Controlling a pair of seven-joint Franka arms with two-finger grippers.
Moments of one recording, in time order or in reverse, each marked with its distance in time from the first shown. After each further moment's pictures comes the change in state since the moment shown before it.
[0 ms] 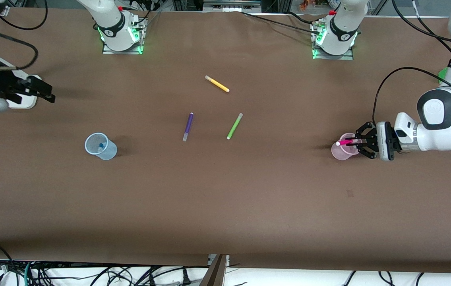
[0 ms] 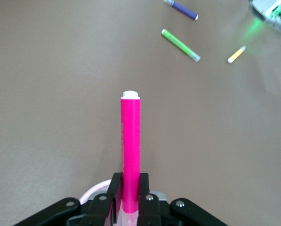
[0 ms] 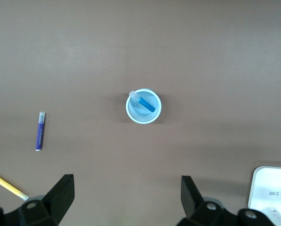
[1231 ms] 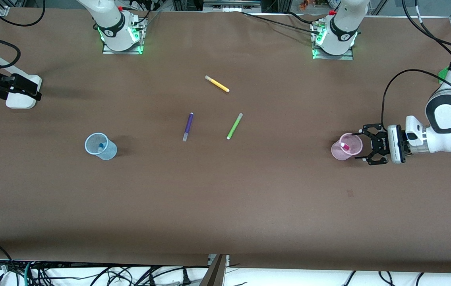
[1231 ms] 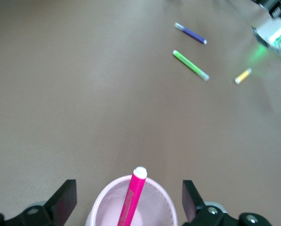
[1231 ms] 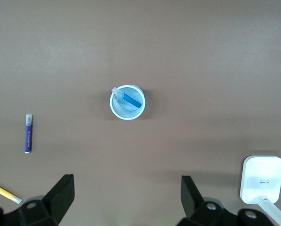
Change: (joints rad) left arm 0.053 0.027 -0.019 0.046 -0.051 -0.010 -0.059; right arm -0.015 0.004 -0.029 -0.007 -0.018 -0.012 0.000
